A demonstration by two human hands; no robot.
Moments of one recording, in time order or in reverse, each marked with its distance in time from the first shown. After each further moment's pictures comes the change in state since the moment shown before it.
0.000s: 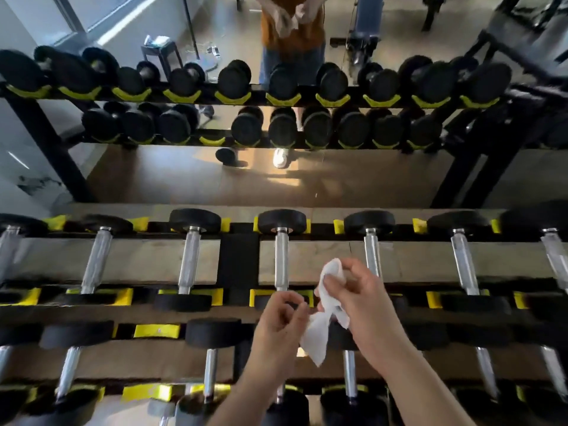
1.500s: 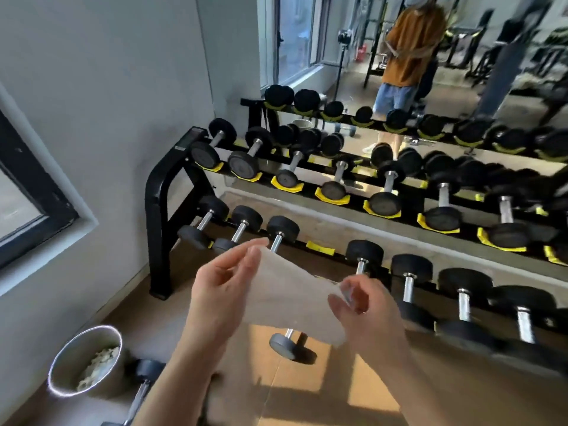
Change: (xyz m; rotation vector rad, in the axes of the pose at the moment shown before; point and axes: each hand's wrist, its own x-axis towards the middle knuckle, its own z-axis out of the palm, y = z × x) left_hand -0.620 -0.131 -0.465 -0.098 0.487 0.462; right_hand -0.589 0.166 0.371 -0.639 -0.102 -0.350
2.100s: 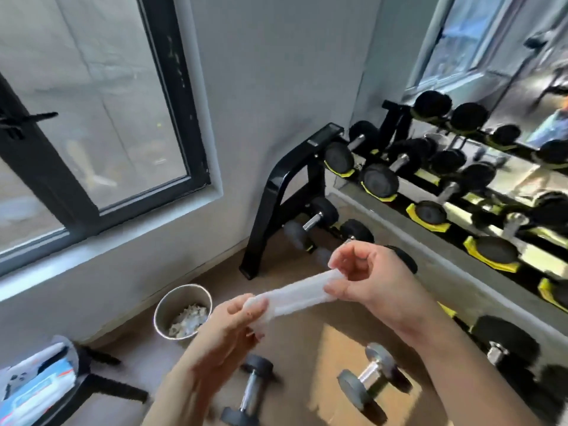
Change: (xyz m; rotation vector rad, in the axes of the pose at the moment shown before) left_hand 0.064 -0.084 -0.219 -0.492 0.147 -0.366; right_hand 0.100 -0.198 0.187 0.099 -0.716 -0.314
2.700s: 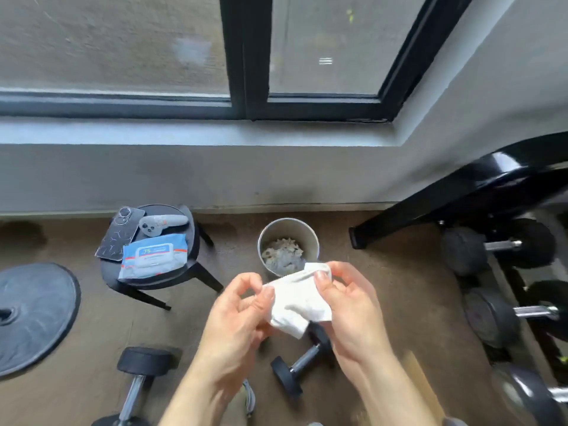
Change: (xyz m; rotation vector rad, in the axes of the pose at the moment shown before) left_hand 0.025 -0.033 -0.283 -0.409 0.724 0.182; right_hand 0.182 0.075 0.393 0.389 -0.300 0.337
